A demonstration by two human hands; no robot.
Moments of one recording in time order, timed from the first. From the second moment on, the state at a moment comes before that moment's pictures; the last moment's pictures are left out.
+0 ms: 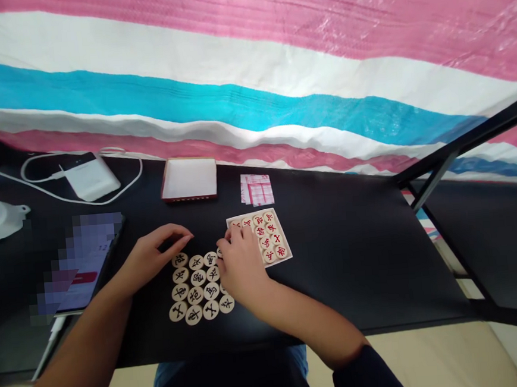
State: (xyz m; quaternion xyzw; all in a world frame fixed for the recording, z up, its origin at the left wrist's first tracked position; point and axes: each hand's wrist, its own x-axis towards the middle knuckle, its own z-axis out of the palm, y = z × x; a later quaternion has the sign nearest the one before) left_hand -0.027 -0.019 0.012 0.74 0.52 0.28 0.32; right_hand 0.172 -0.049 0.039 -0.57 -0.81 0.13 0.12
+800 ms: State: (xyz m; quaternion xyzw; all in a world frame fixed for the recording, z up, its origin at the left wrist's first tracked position) left_hand -0.030 -0.019 0.013 0.75 0.51 0.28 0.31; right_hand 0.190 -0.039 0.041 -0.53 -0.81 0.13 0.20
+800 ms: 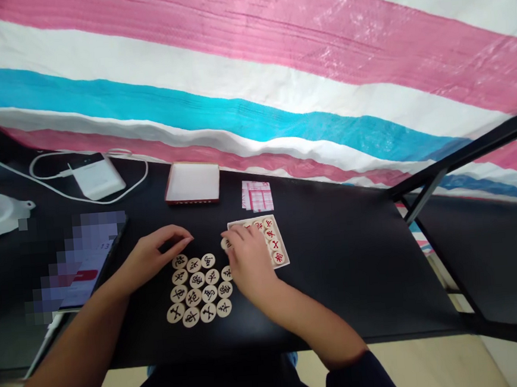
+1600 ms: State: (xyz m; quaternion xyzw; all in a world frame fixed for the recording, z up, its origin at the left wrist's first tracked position) left_hand -0.041 -0.016 0.009 0.80 0.48 0.22 0.28; right_hand 0.198 -0.026 0.019 -0.61 -0.74 0.13 0.26
